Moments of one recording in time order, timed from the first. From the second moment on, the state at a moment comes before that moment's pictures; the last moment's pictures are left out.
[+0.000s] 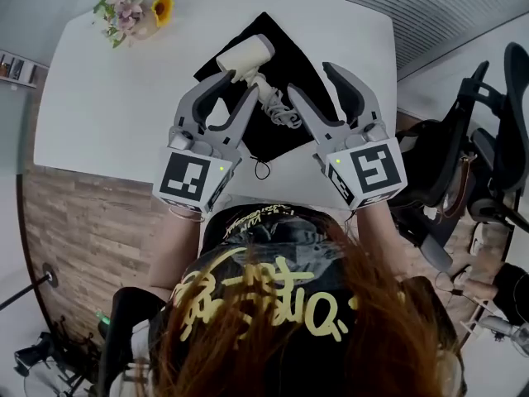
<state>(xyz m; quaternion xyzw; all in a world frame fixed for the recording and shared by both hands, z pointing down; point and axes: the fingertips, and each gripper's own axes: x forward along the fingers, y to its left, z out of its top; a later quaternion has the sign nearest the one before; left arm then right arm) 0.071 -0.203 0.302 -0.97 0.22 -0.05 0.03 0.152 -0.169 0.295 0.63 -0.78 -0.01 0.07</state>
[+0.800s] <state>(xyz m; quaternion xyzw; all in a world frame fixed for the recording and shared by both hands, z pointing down) 0.084 -0.180 0.299 -0.97 0.22 -0.03 0.03 0.160 -0.150 0.300 0.60 -0.80 0.00 0.05</state>
